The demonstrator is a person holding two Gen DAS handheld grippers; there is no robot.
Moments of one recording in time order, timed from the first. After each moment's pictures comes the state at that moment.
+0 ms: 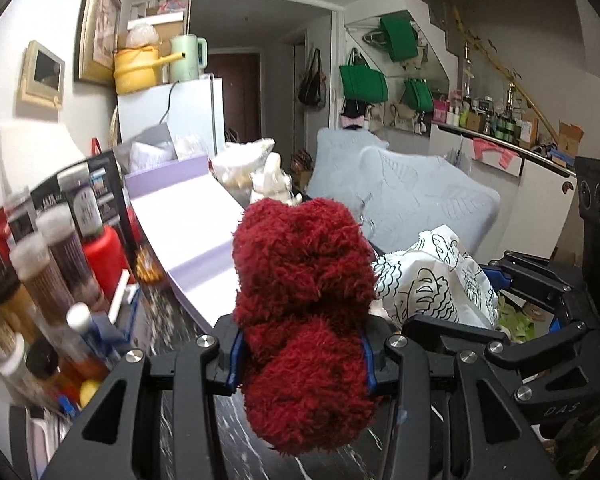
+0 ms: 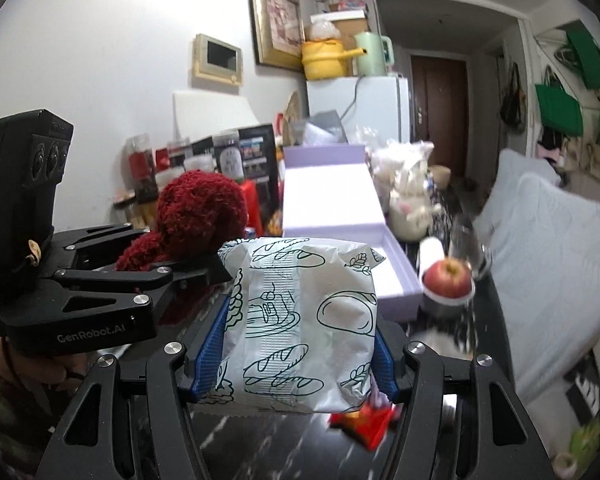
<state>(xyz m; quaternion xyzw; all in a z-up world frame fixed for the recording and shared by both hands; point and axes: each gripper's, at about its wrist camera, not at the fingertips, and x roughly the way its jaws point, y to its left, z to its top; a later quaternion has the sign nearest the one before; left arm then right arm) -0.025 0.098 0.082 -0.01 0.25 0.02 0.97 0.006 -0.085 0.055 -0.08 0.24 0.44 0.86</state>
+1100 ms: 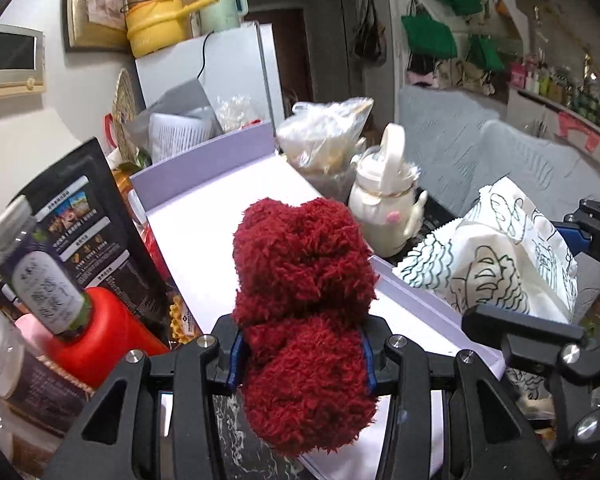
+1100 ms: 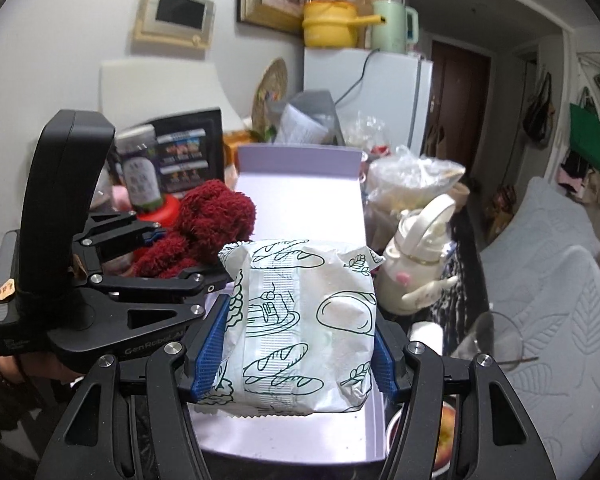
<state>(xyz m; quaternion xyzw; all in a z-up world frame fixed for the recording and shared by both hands) 0.204 0.213 0.040 0.02 0.35 0.12 0.93 0.210 0.059 0.073 -0.16 0.27 0.43 0.85</state>
